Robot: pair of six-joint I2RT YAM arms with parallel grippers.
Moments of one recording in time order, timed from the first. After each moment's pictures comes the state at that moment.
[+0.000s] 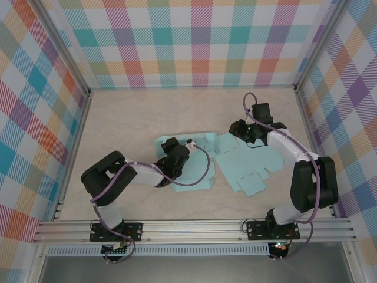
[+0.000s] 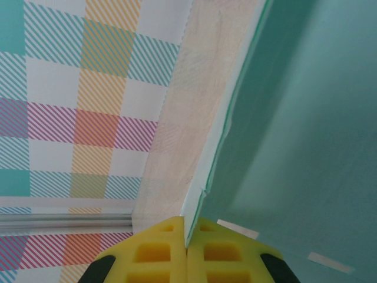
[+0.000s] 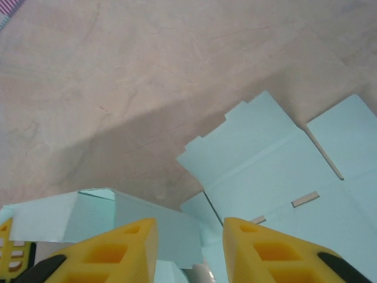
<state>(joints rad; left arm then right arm) -0.84 1.77 0.70 0.63 -0.90 0.92 0.21 1.54 1.04 -0.41 -0.36 0.59</state>
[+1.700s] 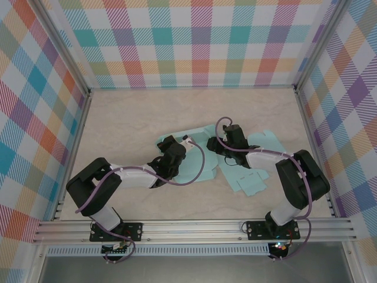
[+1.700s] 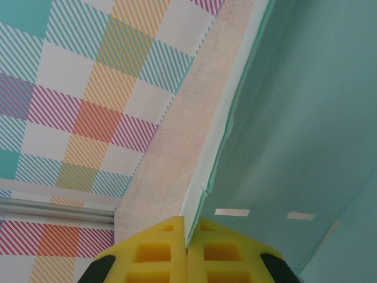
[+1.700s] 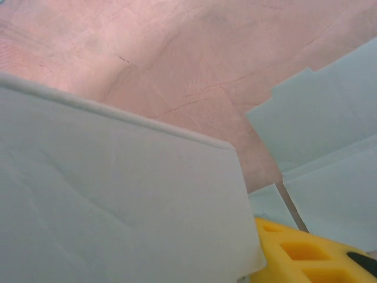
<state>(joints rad) -0.85 1.61 0.69 0.51 -0.86 0.75 0.50 1.61 0.75 0.16 -0.15 0.70</state>
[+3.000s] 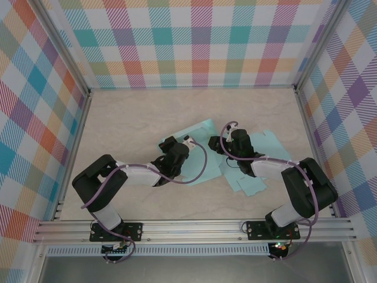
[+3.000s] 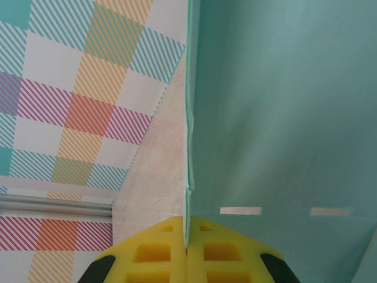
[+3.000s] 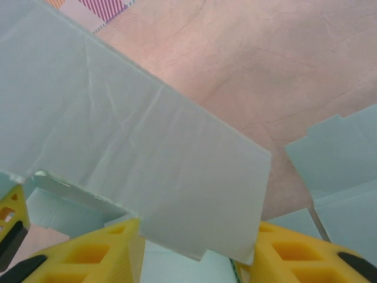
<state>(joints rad) -0.85 1.68 0.72 0.48 -0.89 0.73 0.50 1.51 0.60 0.42 -0.16 0.71</state>
